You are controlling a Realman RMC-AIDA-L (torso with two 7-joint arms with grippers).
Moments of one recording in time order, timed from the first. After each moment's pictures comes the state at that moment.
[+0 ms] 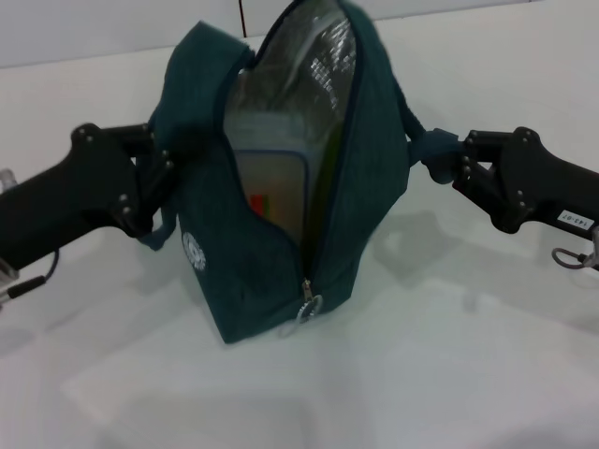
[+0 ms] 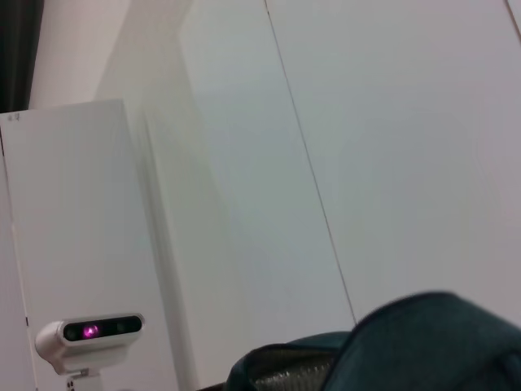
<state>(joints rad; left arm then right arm) -0.43 -2.09 0.98 0.58 1.40 1.64 -1.06 0.33 2.00 -1.11 -0.42 -1.15 -1.72 1.01</state>
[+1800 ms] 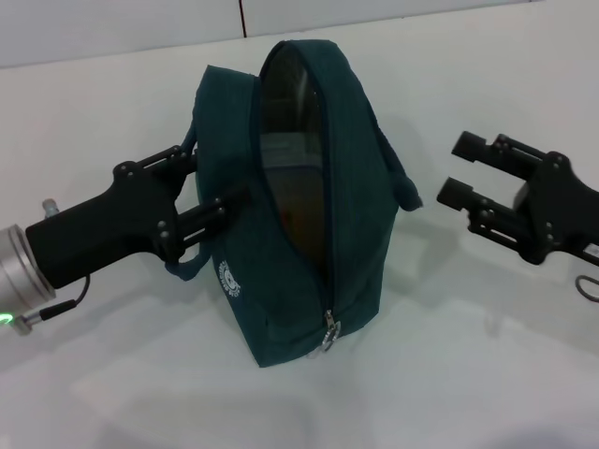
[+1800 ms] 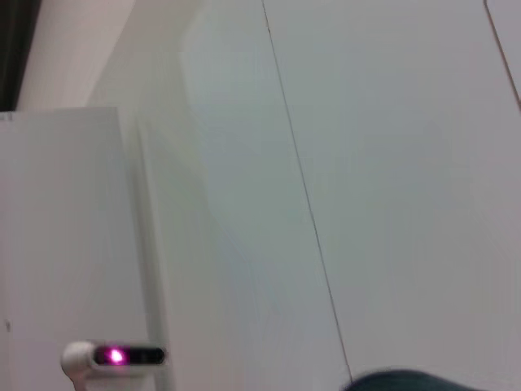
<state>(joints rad) -0.48 -2.09 0.98 0.45 1.48 1.55 -1.06 0.28 2.00 -1.07 -0.35 -1.15 -1.78 0.88</state>
